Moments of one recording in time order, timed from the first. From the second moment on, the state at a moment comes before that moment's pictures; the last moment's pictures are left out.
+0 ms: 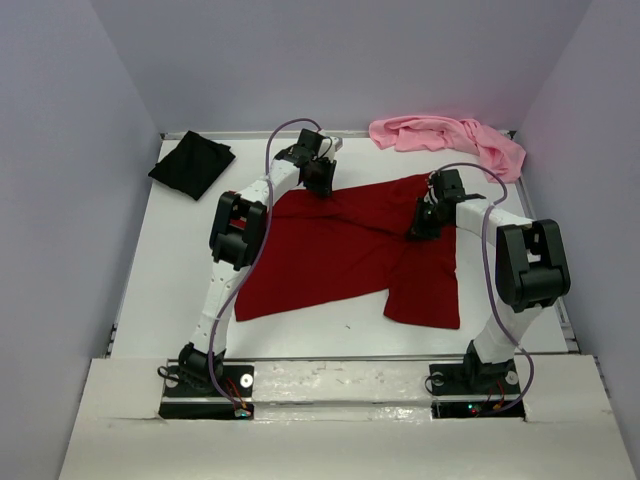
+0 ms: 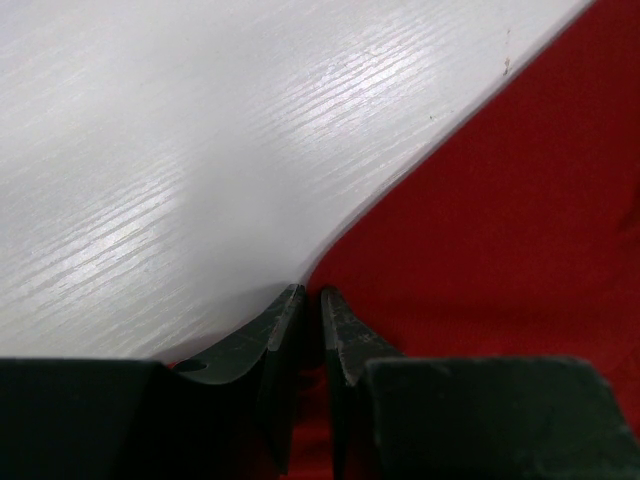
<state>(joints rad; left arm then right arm) -0.42 2.49 2.14 -0.55 0.26 -0.07 0.15 1.79 1.11 -0.38 -0.25 0.40</state>
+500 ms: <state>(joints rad) -0.42 2.49 2.14 -0.55 0.26 -0.07 0.15 1.78 1.15 -0.48 -0.34 0.38</state>
